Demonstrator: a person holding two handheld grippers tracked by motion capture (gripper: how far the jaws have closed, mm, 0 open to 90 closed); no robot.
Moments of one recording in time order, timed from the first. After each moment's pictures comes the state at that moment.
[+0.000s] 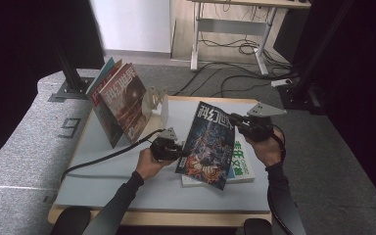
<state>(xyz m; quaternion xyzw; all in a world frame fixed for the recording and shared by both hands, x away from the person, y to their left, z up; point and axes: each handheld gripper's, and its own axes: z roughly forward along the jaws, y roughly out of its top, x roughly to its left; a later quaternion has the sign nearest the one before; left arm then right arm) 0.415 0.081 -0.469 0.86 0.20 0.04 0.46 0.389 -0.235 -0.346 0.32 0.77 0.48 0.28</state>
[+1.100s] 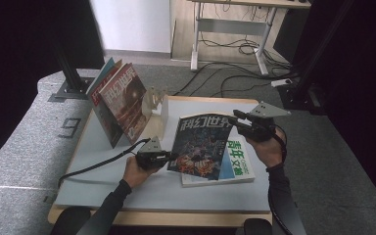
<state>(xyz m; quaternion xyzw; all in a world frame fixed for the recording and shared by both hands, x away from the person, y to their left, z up) 0.380 0.122 -0.480 0.84 0.17 0.10 0.50 0.383 -0.236 -0.339 0.30 0.76 0.50 0.29</state>
